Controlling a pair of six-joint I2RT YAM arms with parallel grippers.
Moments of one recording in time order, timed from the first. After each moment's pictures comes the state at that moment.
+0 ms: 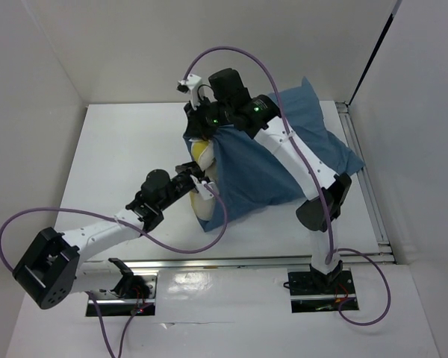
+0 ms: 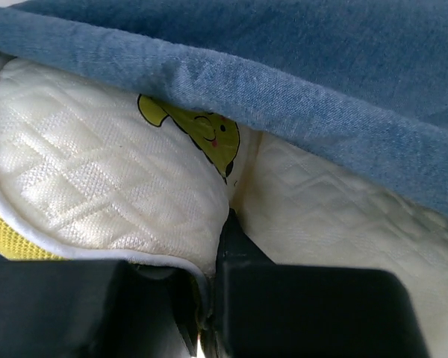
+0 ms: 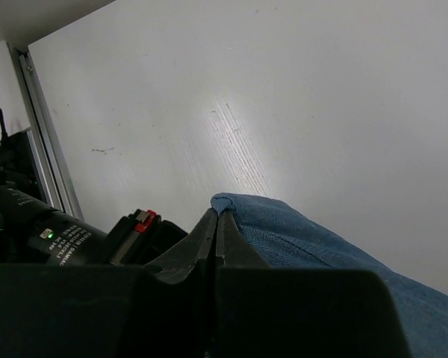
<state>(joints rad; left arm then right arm) -0.64 1.21 0.57 0.62 0.14 0.92 0.73 1.98 2.30 -0.86 -0.42 -0.13</state>
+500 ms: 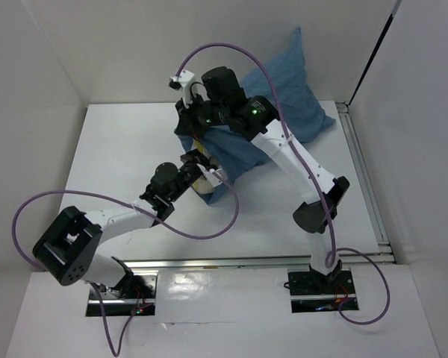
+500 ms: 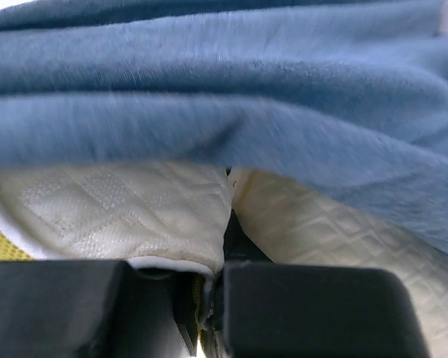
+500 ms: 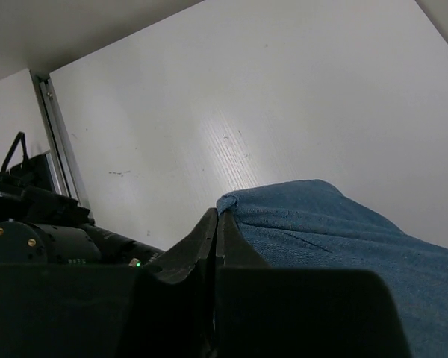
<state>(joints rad) -0.64 1.39 0.64 0.82 0.04 0.96 0.80 1.99 2.40 -0.87 -0.37 -0.09</state>
